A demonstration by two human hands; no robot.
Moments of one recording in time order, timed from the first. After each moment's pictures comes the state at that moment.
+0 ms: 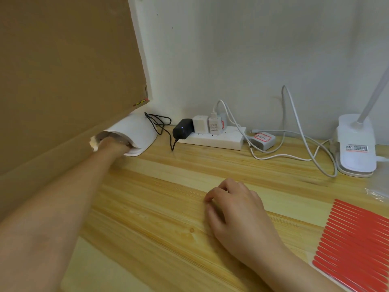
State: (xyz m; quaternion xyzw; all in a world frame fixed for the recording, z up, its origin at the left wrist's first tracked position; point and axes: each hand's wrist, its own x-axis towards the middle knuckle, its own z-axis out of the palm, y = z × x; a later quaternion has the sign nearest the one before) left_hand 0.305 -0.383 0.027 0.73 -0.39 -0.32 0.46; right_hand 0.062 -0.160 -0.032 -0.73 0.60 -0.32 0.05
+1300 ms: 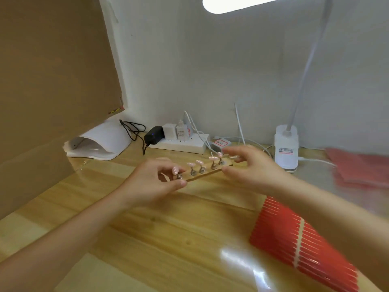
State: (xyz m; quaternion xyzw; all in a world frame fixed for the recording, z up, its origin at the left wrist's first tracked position) left_hand 0.170 -0.194 0.035 0.43 -0.83 -0.22 0.27; right_hand -0.044 -0.151 0.030 -0.67 0.62 -0.38 0.18
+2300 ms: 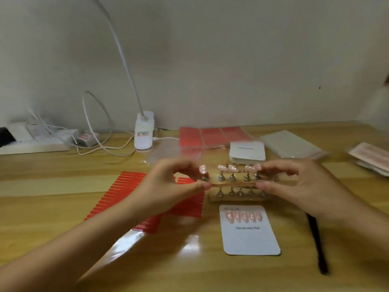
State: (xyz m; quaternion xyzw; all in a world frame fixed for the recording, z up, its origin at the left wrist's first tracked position) left_hand -0.063 -0.042 0.020 0.15 -0.86 -0.42 0.25; right_hand -0.247 0.116 0.019 -0.54 0.73 -0.41 0.09
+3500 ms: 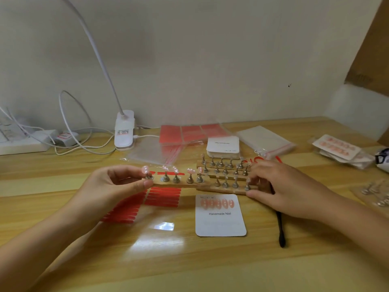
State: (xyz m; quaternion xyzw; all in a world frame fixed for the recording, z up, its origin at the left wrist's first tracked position) left_hand -0.023 -0.047 0.004 0.30 -0.69 -0.59 0.29; right_hand -0.268 0.144 0.005 -0.62 0.77 -0.15 0.00
